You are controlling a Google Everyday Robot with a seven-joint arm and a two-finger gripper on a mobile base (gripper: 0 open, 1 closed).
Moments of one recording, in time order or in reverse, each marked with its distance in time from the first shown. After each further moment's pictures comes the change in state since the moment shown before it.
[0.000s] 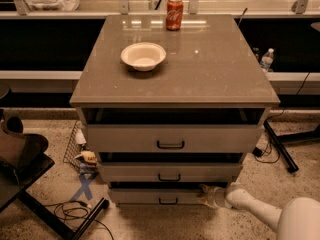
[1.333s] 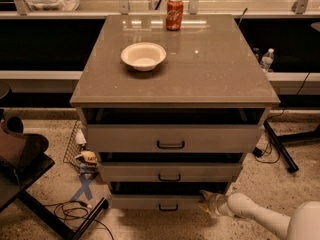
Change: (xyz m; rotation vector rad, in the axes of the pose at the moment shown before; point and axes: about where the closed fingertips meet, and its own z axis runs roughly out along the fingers) arm 0.005 0.024 -0.022 -0.003 0.009 0.056
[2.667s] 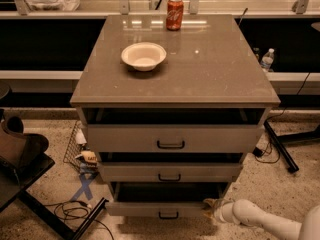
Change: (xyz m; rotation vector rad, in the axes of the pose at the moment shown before) arm 0.002 0.022 -0.027 0.005 0.022 0.046
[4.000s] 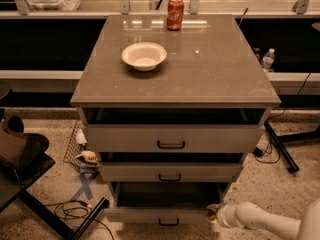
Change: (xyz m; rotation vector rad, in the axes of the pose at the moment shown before) arm 0.012 0.023 -0.018 -0.060 0.050 0.010
